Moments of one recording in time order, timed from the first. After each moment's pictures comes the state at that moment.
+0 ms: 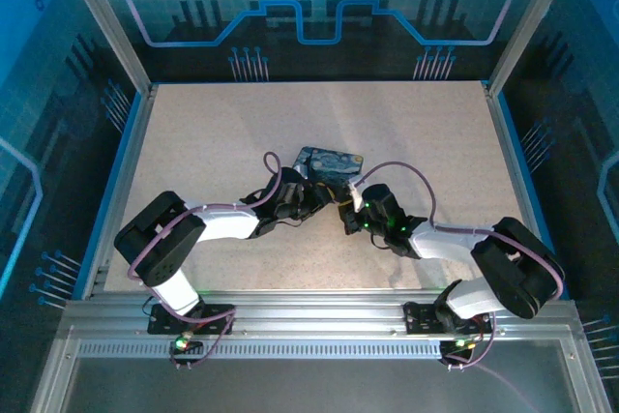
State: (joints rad) left arm -0.69 1.66 0.72 0.39 0.22 -1.22; right arm 0.69 1.41 0.47 0.32 -0.02 0.25
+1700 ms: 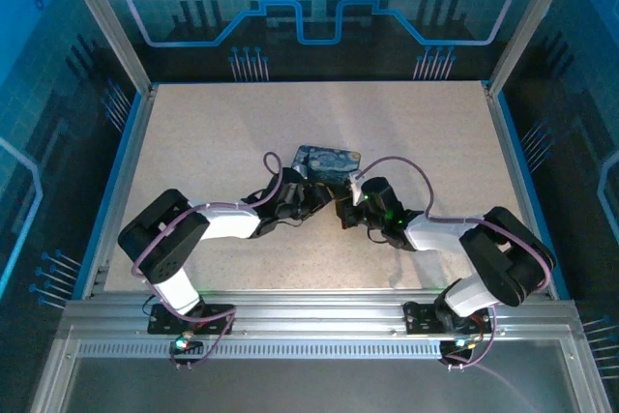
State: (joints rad) left arm -0.69 1.69 0.72 0.41 0.21 -1.22; right arm 0.65 1.49 0.51 0.34 -0.13 0.37
